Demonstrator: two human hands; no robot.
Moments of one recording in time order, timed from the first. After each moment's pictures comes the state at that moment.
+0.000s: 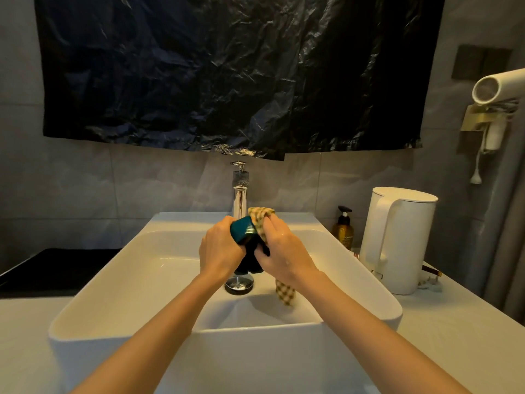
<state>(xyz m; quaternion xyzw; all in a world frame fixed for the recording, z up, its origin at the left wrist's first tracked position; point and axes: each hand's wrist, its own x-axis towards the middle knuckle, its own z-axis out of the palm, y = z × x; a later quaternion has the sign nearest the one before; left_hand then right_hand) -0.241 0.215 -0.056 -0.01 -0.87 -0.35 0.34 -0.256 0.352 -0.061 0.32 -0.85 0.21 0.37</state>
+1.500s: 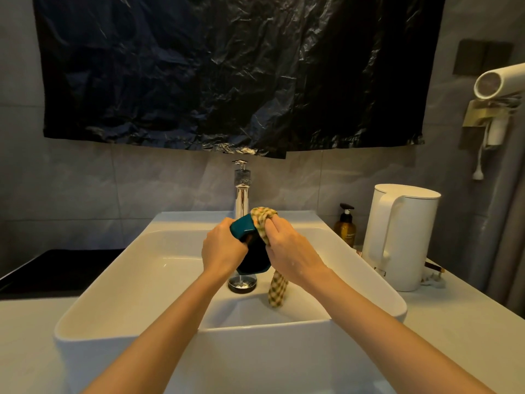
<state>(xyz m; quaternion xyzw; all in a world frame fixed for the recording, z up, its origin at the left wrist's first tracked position) -0.247 0.213 -0.057 0.03 -0.88 -0.38 0.30 -0.251 0.355 -0.059 0.32 -0.85 0.11 0.39</state>
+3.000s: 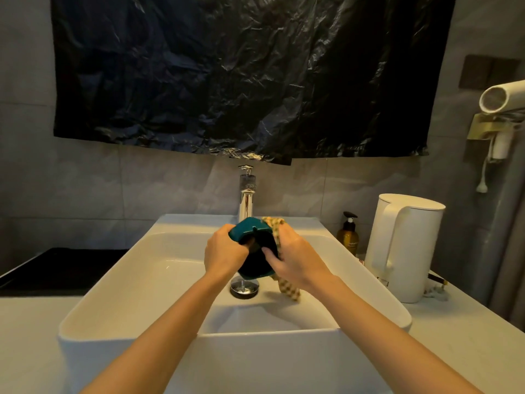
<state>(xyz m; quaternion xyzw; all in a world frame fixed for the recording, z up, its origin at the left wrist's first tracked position) -0.254 0.207 -0.059 0.05 -0.83 -0.48 0.27 -0.261 0.361 -0.062 0.32 -0.86 0.23 0.32</state>
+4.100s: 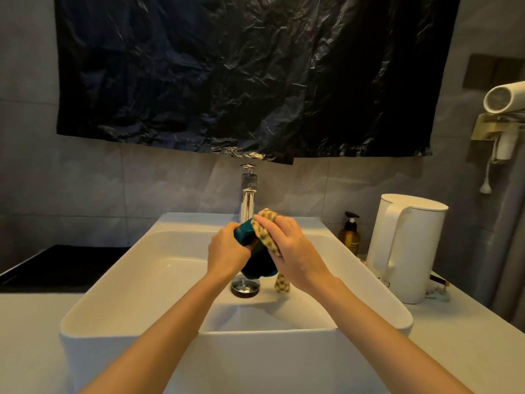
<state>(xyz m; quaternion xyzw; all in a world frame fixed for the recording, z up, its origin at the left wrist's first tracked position) -0.250 0.210 -0.058 0.01 -0.86 -0.43 0.28 -0.256 0.357 -0.060 0.37 -0.83 0.18 0.37</state>
